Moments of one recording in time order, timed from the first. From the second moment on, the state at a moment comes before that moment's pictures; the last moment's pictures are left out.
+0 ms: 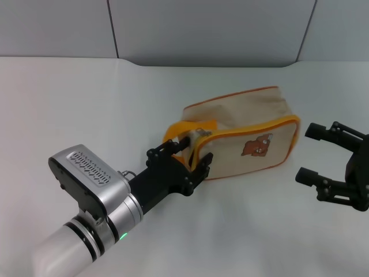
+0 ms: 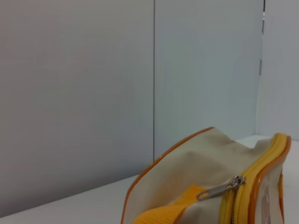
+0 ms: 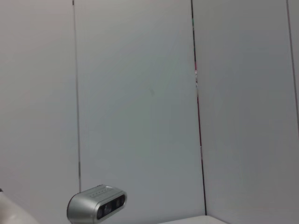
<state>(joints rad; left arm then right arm) -0.44 -2.08 -0.49 -0.50 2.50 0.86 -0.13 0.36 2.04 -0.56 -0.53 -1.78 -1.89 0.97</state>
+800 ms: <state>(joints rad) -0.44 -2.08 -0.46 -0.49 2.51 0.94 -0.12 0.36 2.04 -0.49 -0.52 -1.78 -1.88 0.95</state>
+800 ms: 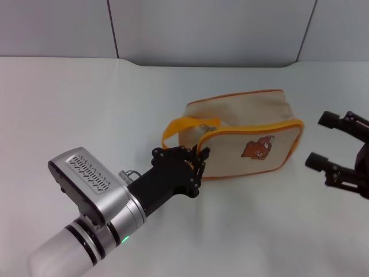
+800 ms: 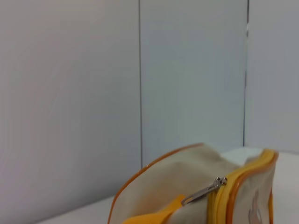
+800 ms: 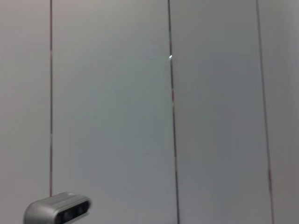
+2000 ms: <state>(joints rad) -0.50 -2.08 -0.50 -0.32 2.63 1.40 0.12 0.50 2.09 -0.14 0.13 -1.82 -1.53 -0.35</state>
